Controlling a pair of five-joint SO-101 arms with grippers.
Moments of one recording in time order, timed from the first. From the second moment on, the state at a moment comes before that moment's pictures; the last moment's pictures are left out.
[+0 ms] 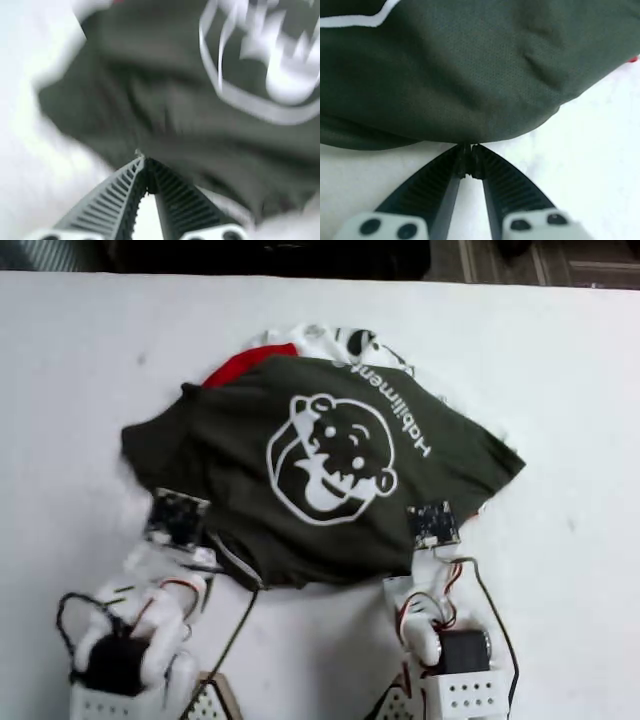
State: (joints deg) left arm 3.6 -104.0 80.4 70.2 -4.3; right arm -7.8 -102.7 96.4 72.7 6.1
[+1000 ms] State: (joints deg) left arm 7.7 -44.8 23.0 93.5 -21.1; right arm -7.9 -102.7 96.4 72.7 6.1
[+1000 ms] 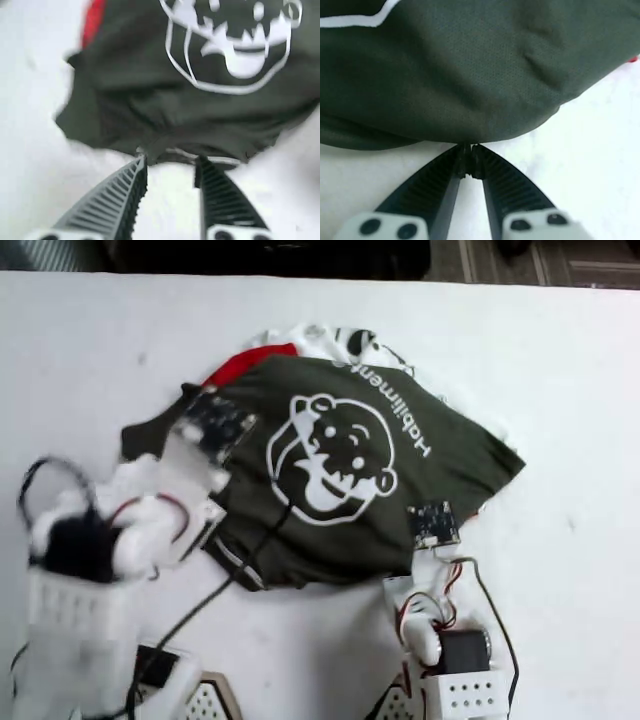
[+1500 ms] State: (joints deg) left arm 17.5 -18.2 25.4 88.3 -29.4; right arm -7.9 -102.7 96.4 72.7 6.1
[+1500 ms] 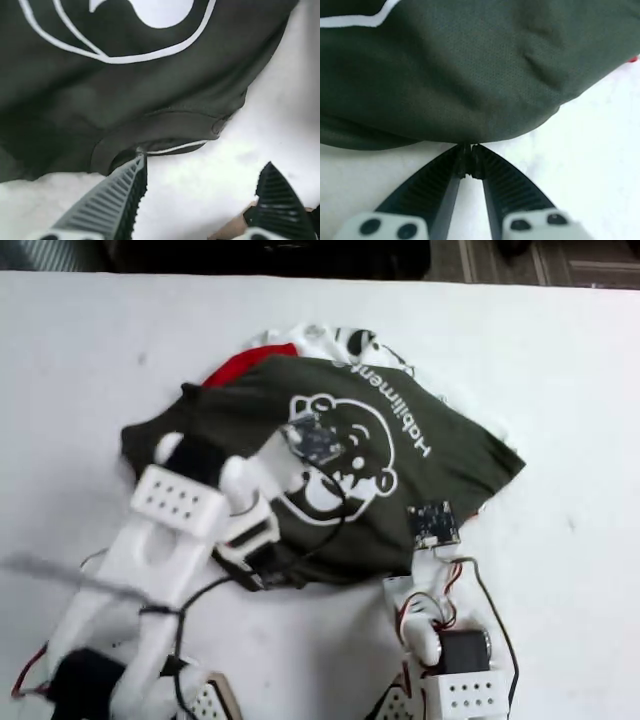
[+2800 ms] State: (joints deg) left arm 8.8 -18.1 -1.7 84.3 -34.1; right arm -7.9 -102.7 96.4 72.7 6.1
